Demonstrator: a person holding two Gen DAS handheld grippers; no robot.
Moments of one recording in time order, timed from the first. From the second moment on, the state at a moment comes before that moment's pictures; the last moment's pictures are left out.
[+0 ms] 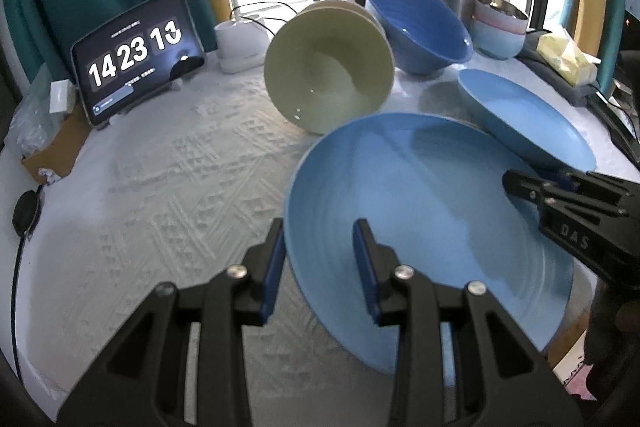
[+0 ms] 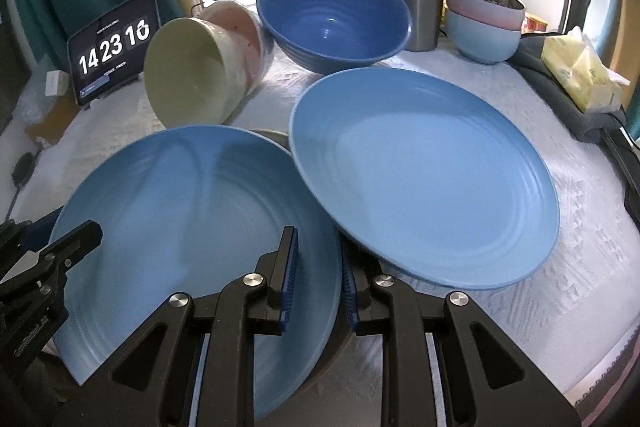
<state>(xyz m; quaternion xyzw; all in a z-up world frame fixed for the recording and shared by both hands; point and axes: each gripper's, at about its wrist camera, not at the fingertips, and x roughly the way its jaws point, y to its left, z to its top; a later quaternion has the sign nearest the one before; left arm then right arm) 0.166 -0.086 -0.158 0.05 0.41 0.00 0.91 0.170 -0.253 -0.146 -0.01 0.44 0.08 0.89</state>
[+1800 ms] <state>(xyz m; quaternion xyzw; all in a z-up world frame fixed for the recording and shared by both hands) 0.172 -0.054 -0.171 -0.03 0.43 -0.06 0.90 0.140 -0.238 -0.152 -0.03 0.45 0.00 0.89</state>
